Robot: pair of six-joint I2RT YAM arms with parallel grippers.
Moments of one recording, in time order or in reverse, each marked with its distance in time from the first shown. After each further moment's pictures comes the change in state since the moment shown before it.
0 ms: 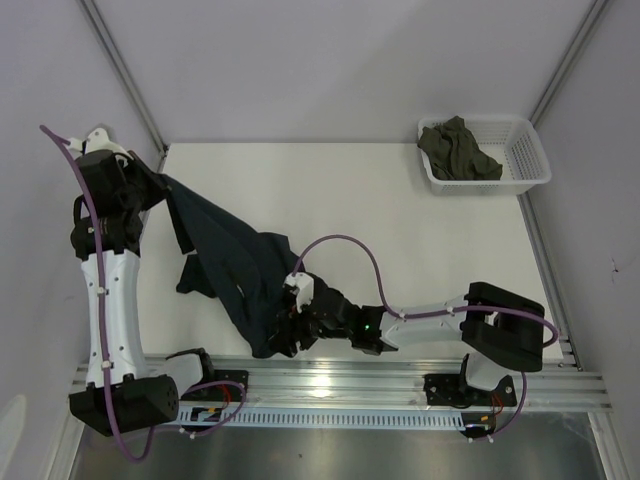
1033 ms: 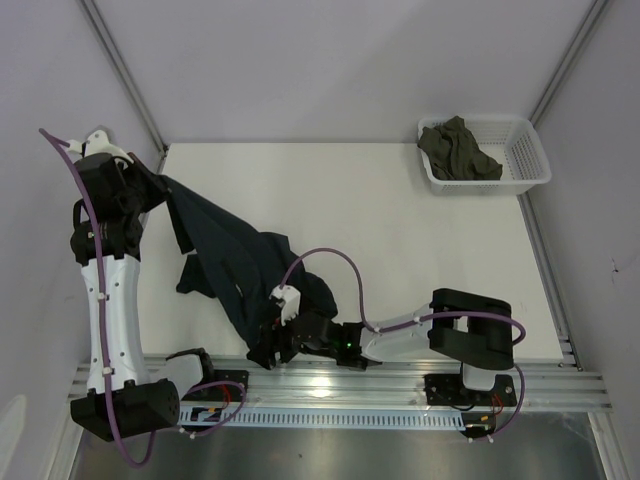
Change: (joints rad) left arm 0.001 -0.027 -0.017 0.006 0.011 0.007; right arm 0.120 0.159 0.058 0.178 0.170 0.129
